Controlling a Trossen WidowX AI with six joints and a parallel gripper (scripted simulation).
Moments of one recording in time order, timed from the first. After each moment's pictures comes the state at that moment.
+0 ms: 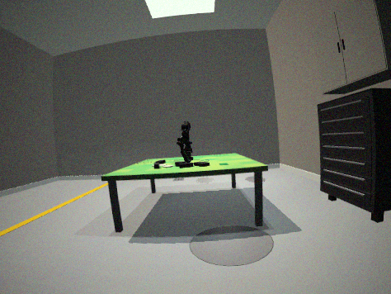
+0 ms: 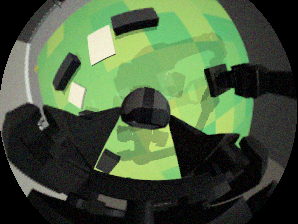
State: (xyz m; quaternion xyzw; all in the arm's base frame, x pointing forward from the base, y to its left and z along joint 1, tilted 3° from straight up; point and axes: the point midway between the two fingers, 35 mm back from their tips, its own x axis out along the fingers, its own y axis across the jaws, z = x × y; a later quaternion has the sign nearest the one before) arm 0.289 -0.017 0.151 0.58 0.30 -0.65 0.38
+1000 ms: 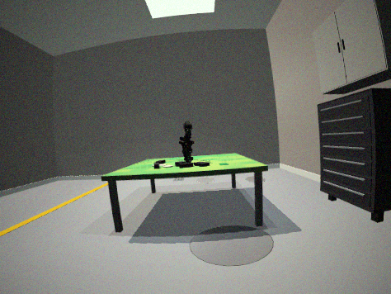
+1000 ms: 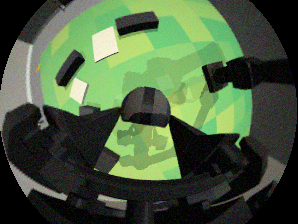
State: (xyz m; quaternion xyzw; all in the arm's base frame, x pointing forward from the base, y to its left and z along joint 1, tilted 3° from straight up) arm 0.303 0.005 0.158 0.56 0.29 -0.67 0.39
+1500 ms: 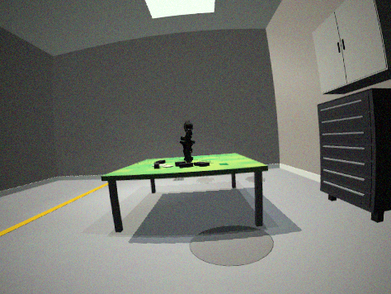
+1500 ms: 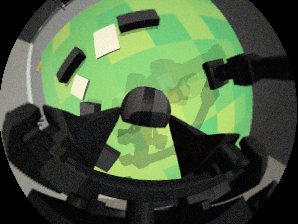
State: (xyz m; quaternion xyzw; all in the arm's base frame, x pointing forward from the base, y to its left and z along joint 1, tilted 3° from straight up) arm 0.309 0.014 0.160 0.57 0.29 -0.66 0.39
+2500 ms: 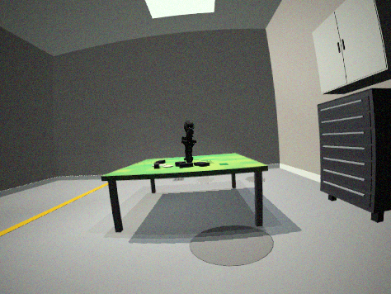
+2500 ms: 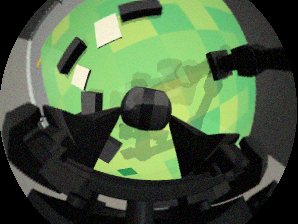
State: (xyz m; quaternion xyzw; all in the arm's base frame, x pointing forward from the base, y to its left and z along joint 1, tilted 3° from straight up) arm 0.321 0.035 0.163 0.60 0.31 -0.64 0.38
